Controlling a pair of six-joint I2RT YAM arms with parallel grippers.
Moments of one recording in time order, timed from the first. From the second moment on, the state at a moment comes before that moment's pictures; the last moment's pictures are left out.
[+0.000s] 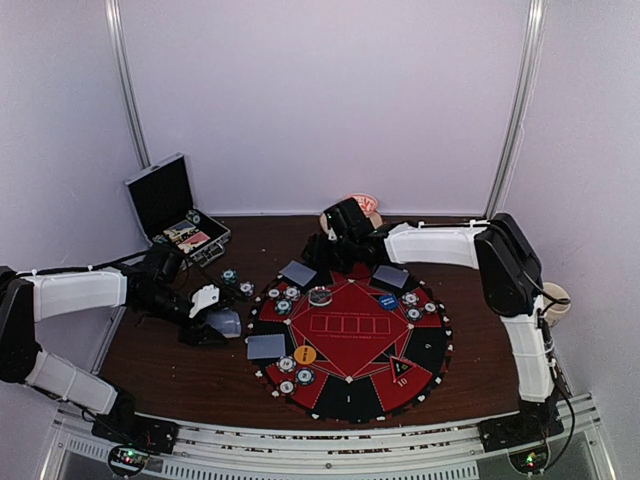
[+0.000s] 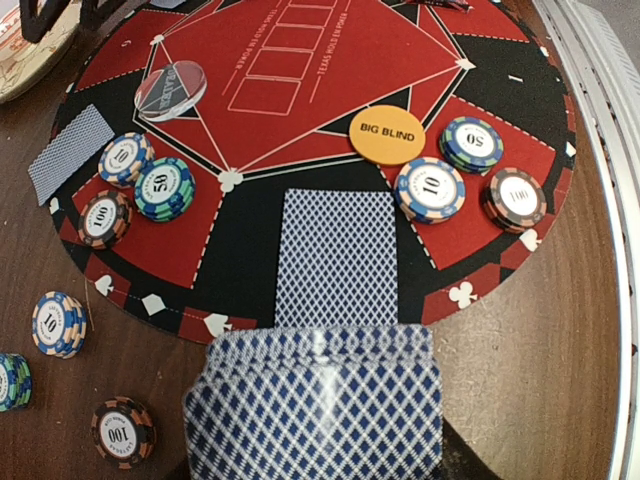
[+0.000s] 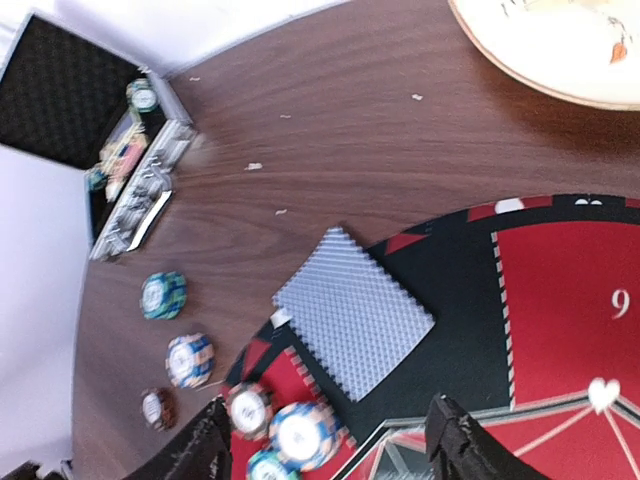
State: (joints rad) left arm -0.33 1.33 0.68 -0.47 0.67 0.96; right arm 0.77 2.23 1.75 -0.19 0.00 0.78
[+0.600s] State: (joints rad) left arm -0.33 1.33 0.68 -0.47 0.67 0.96; right arm 1.04 2.13 1.44 0.28 -0.28 0.79
